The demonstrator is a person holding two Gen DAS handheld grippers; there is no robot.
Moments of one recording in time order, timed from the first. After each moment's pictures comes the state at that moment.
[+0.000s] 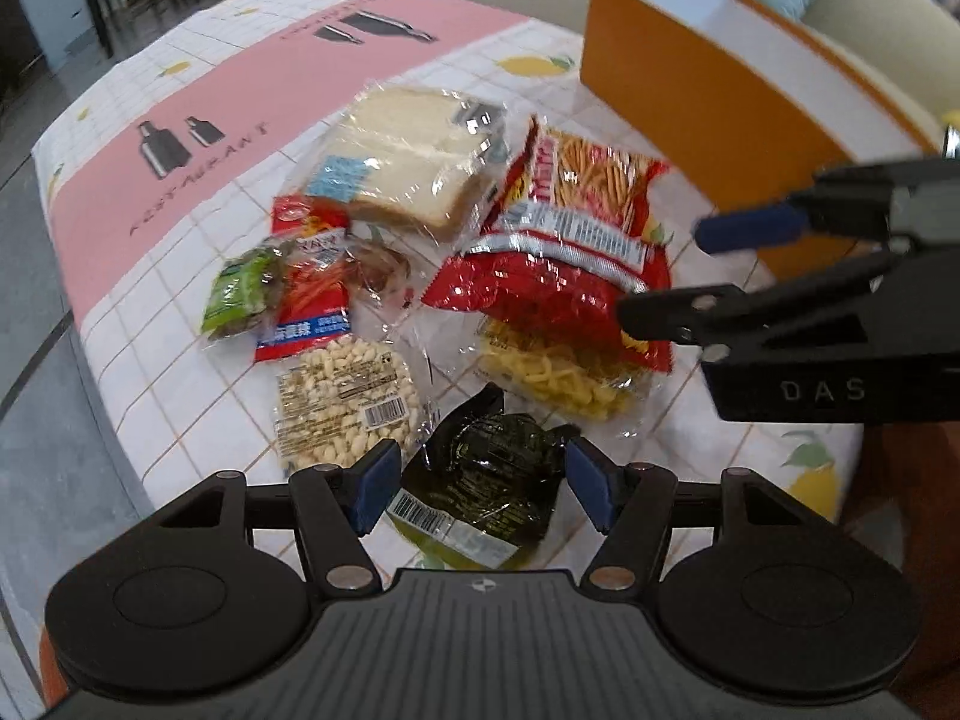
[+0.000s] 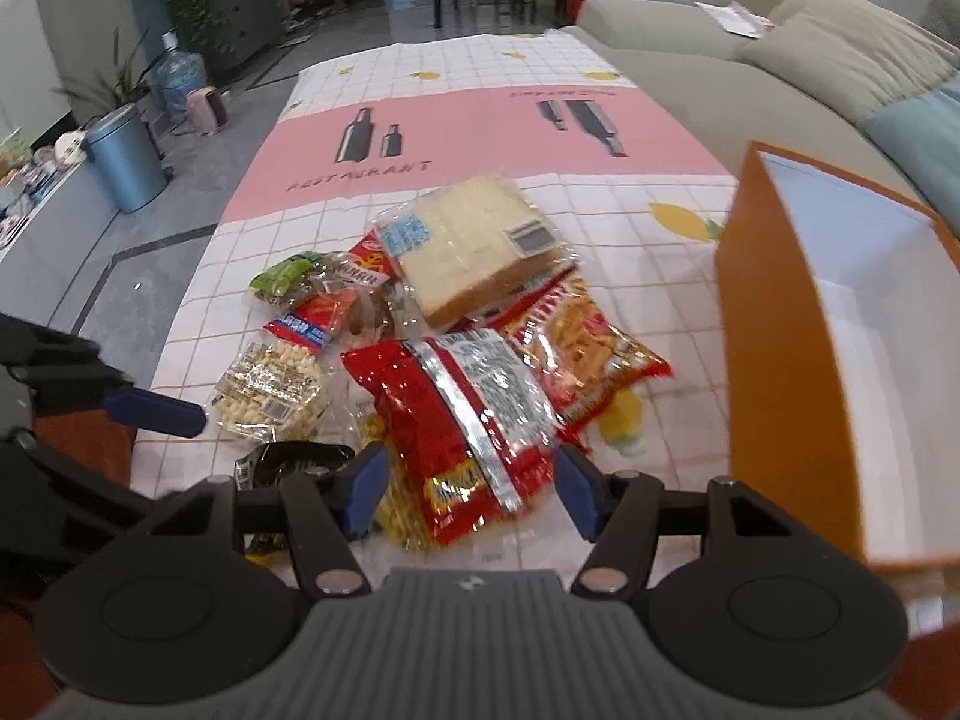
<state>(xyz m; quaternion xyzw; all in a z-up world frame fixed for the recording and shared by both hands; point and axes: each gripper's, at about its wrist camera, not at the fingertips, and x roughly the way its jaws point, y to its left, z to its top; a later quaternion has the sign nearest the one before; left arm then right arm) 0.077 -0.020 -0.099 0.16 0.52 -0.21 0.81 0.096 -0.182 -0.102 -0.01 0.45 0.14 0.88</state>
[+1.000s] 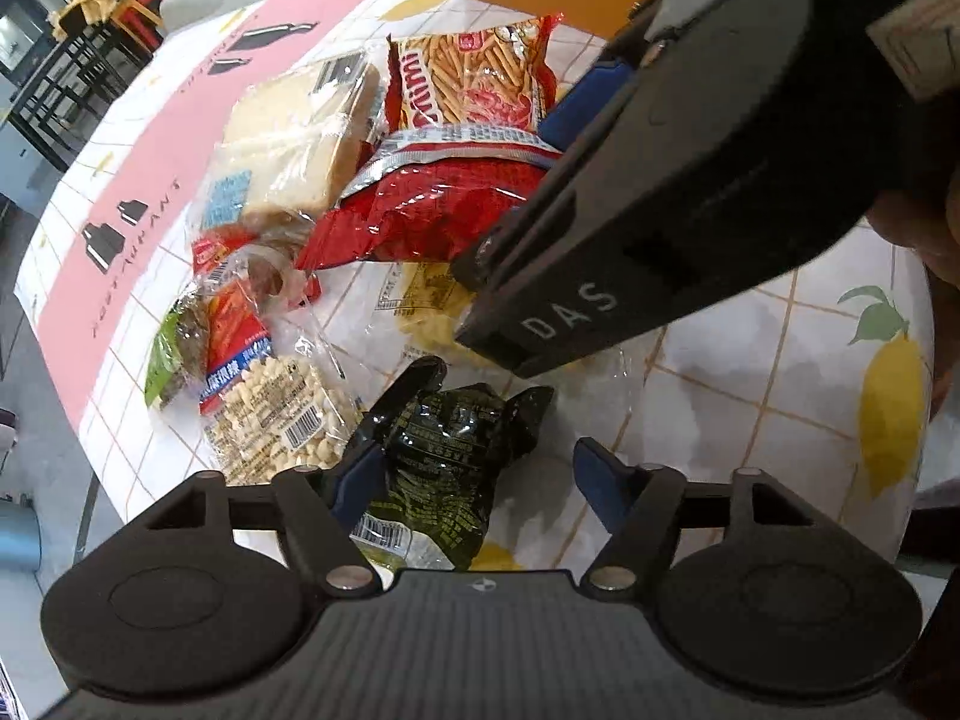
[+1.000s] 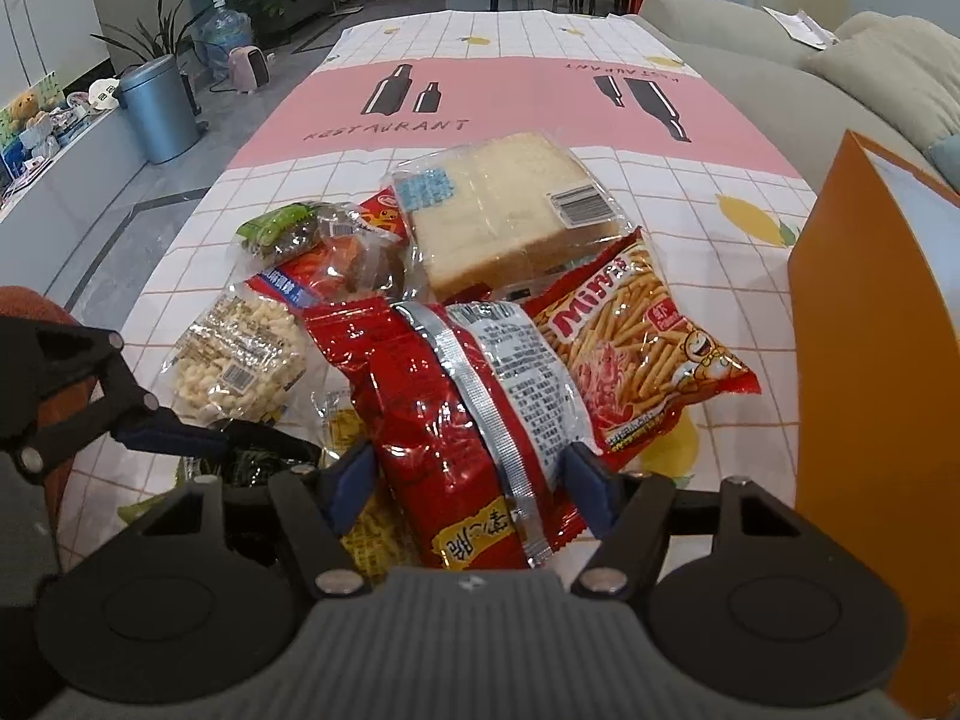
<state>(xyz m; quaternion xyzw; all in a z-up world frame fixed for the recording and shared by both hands) 0.052 -0.071 -0.145 0.33 0.49 -0.22 0.78 0.124 -0.177 -0.148 -0.04 0.46 0.18 0.87</state>
